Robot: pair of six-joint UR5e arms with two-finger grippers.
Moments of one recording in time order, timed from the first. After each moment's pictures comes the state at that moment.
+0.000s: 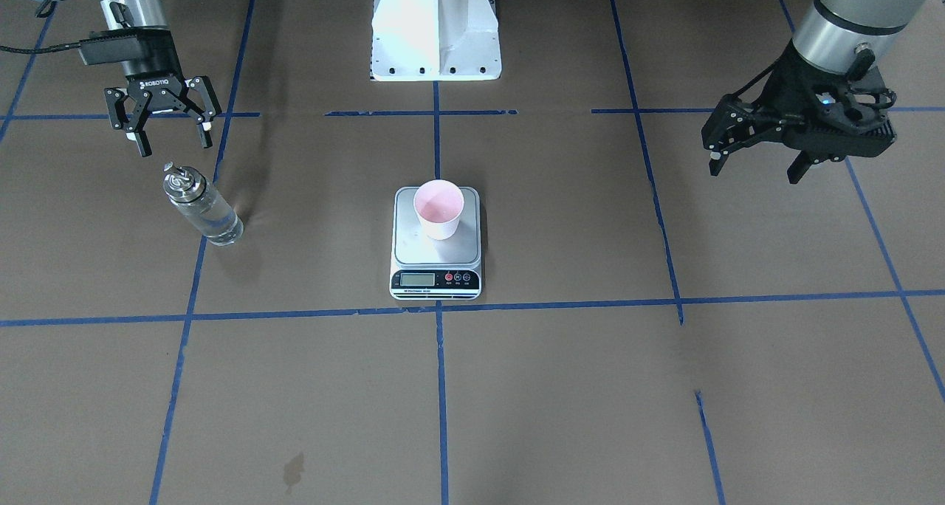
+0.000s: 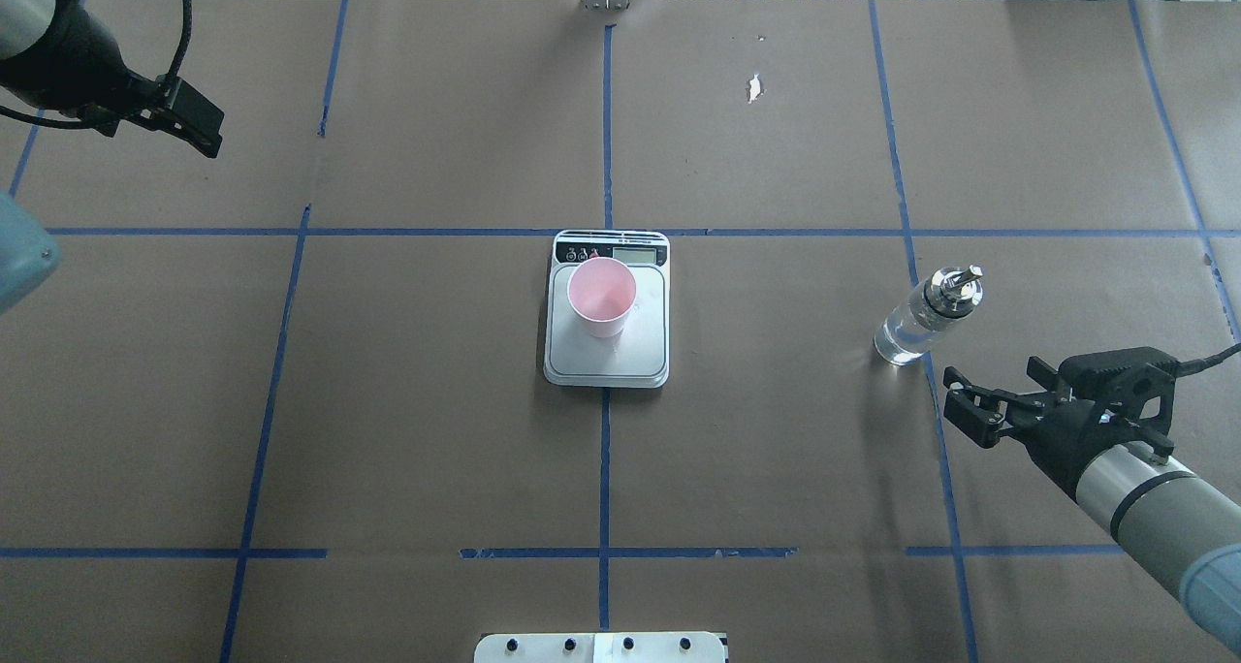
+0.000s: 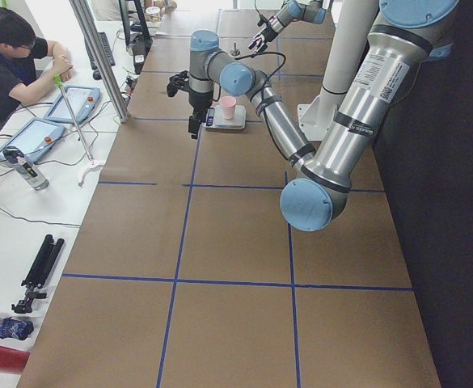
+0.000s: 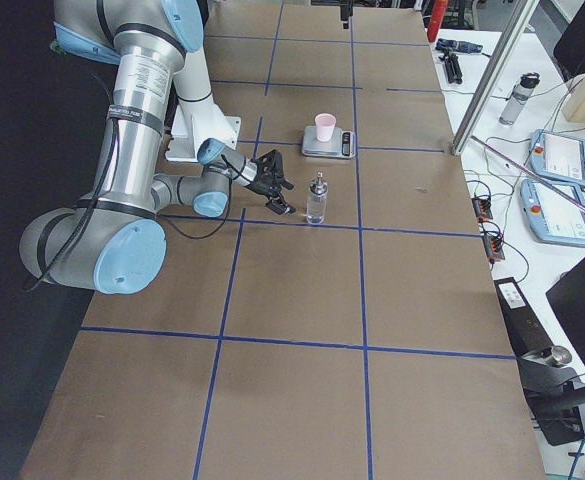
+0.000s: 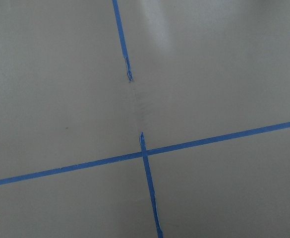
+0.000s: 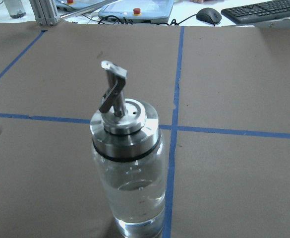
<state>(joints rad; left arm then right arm) -1.06 -2.00 -2.04 -1.26 -2.10 -0.55 0.18 -1.92 2.09 -0.72 0.89 1.26</state>
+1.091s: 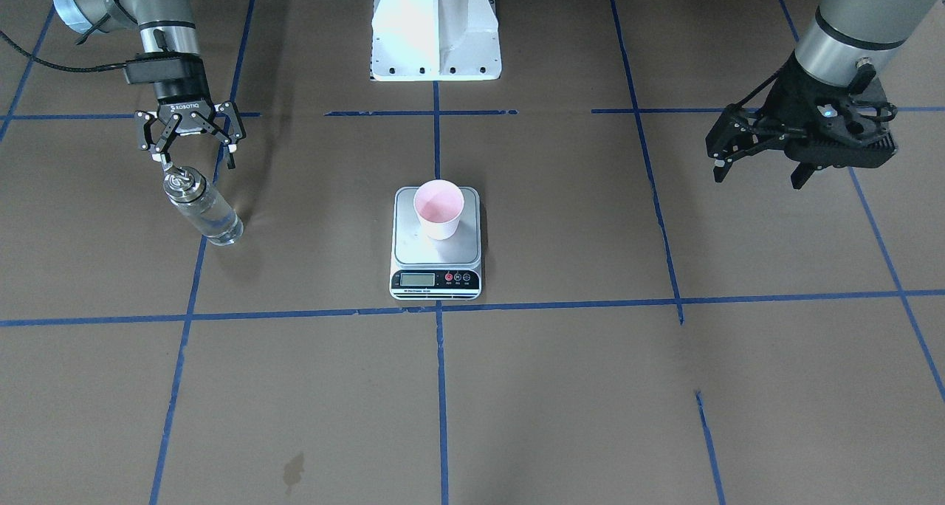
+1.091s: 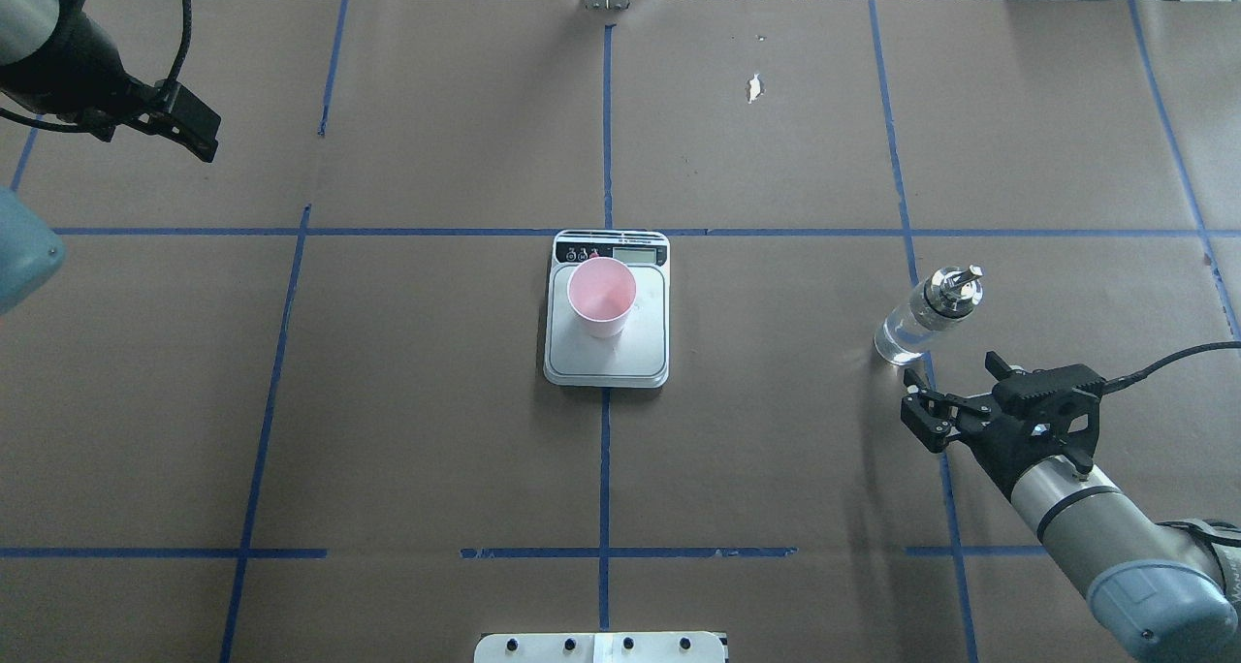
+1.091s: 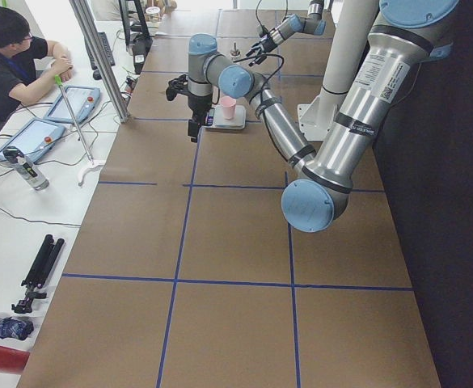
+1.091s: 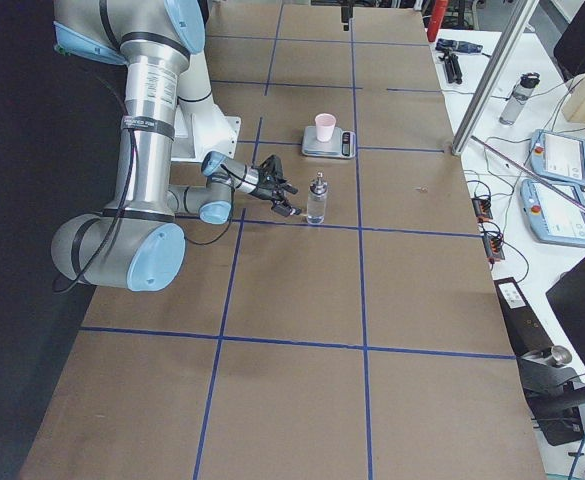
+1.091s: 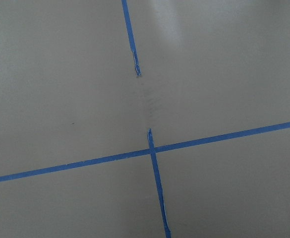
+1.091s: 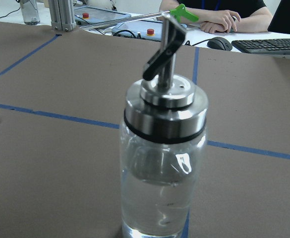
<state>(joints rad) -1.06 -1.99 -2.02 -1.27 -2.10 -0.55 0.15 -1.80 1.94 -0.69 0.77 1.16</state>
